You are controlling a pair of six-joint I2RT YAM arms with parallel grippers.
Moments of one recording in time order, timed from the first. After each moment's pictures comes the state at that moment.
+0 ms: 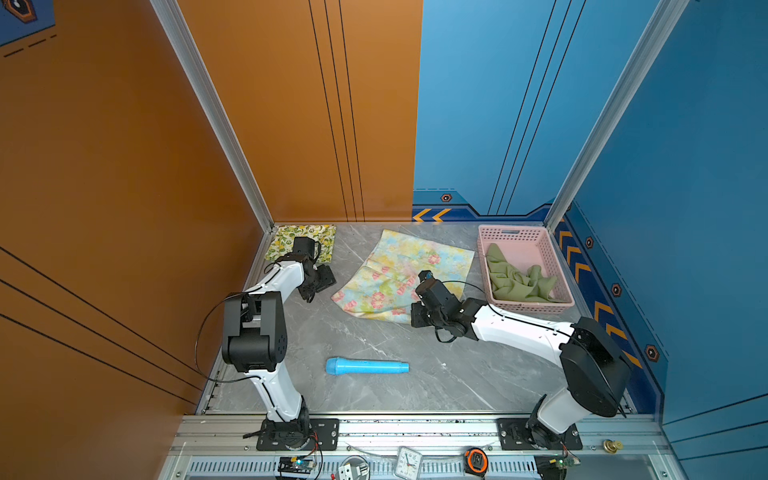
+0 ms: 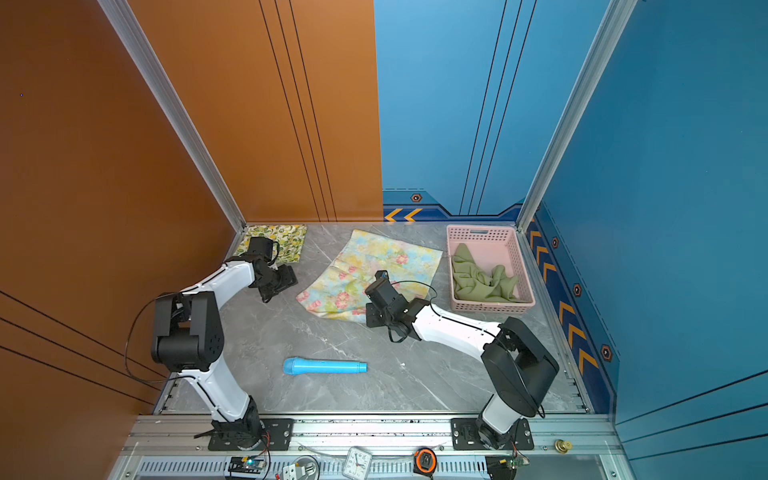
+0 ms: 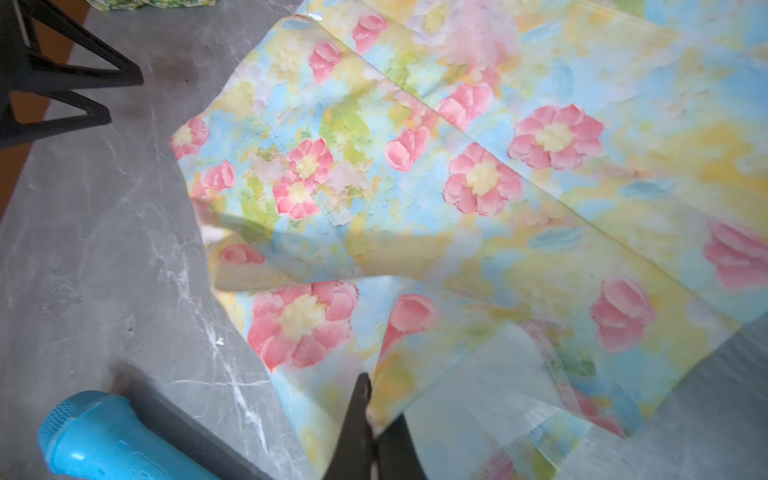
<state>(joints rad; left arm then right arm) 0.02 1.82 1.25 -0.60 0.10 -0.49 0.84 1.60 1.00 -0.28 0.13 0.60</state>
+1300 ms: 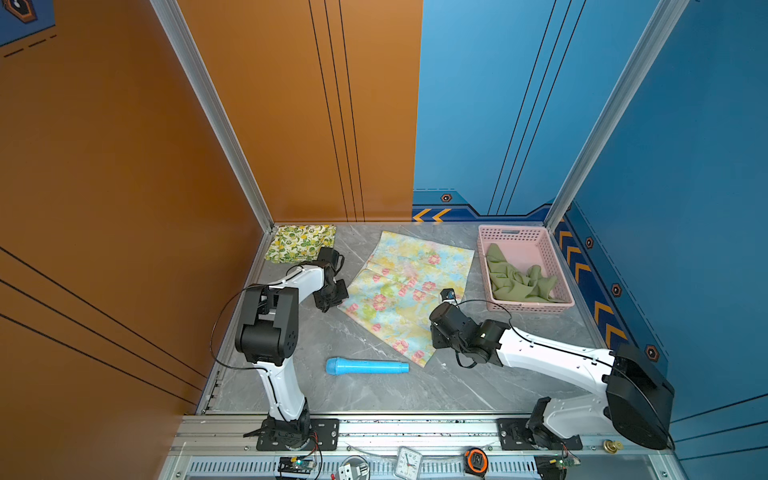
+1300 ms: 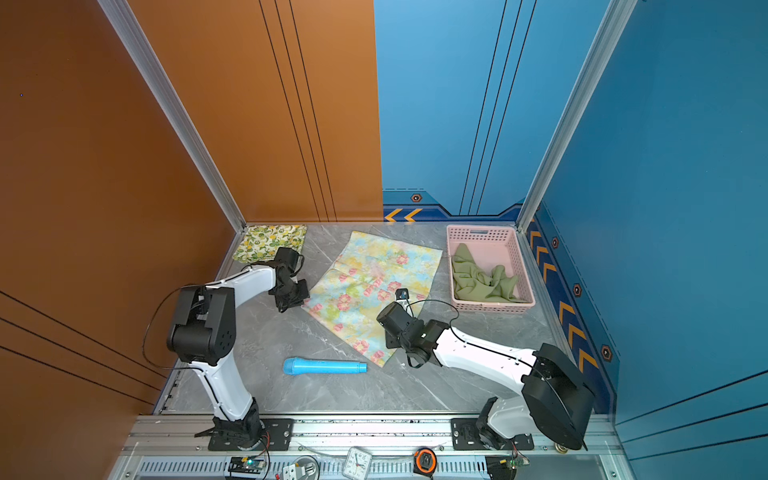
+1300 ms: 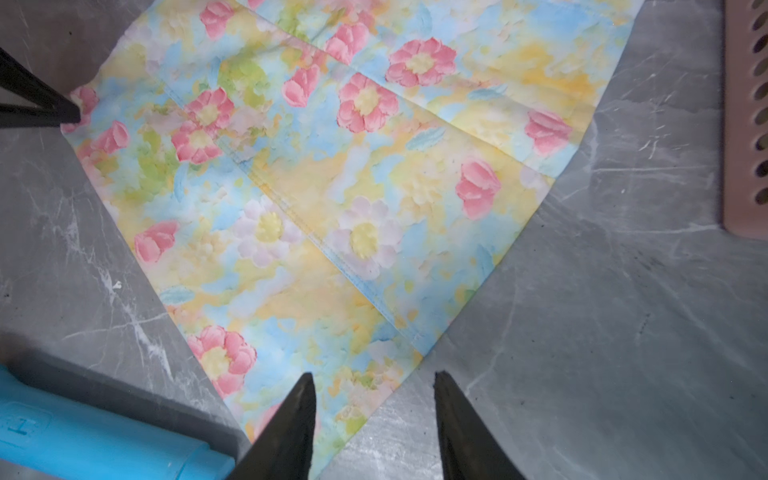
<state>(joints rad) -0.12 1.88 1.21 -0.65 0.03 -0.46 0.95 1.37 0.82 -0.43 0.33 0.70</state>
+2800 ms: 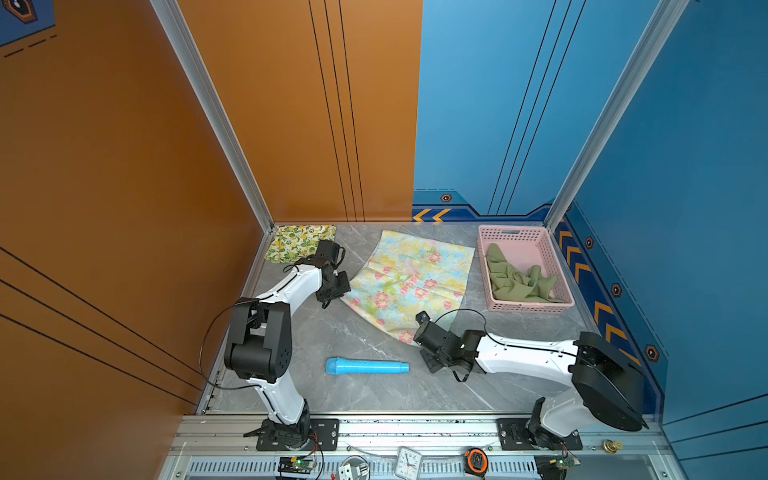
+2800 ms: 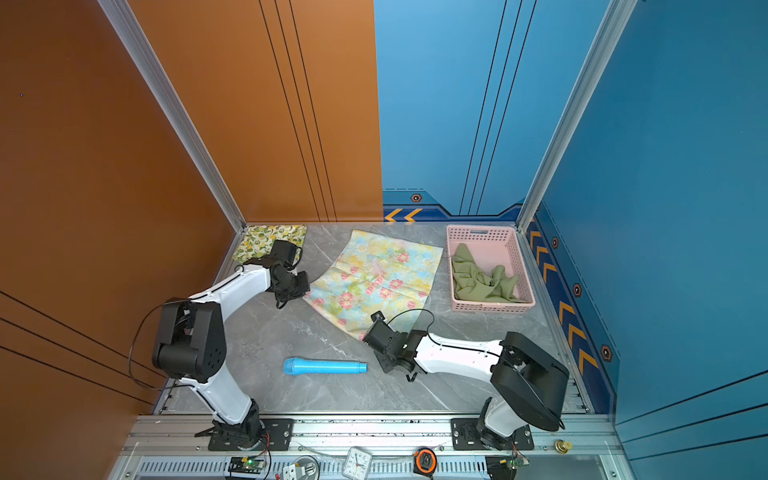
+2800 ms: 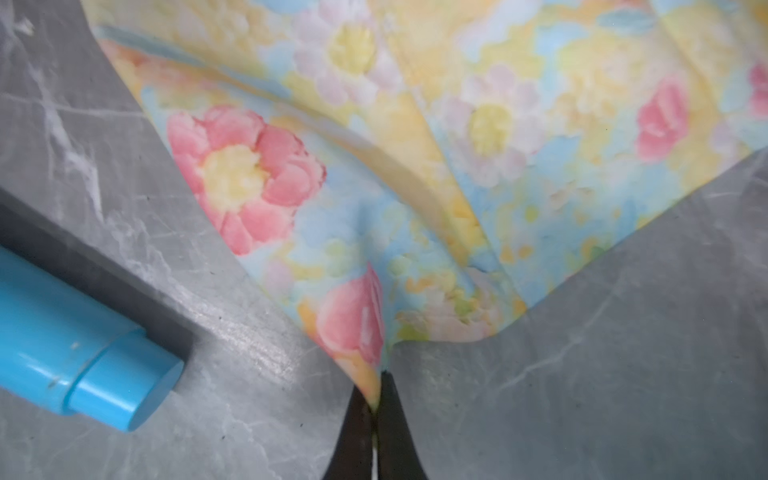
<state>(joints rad) -0.15 1.70 1.22 -0.67 0.05 -0.46 1.01 1.46 0.83 -0.47 0.30 0.43</state>
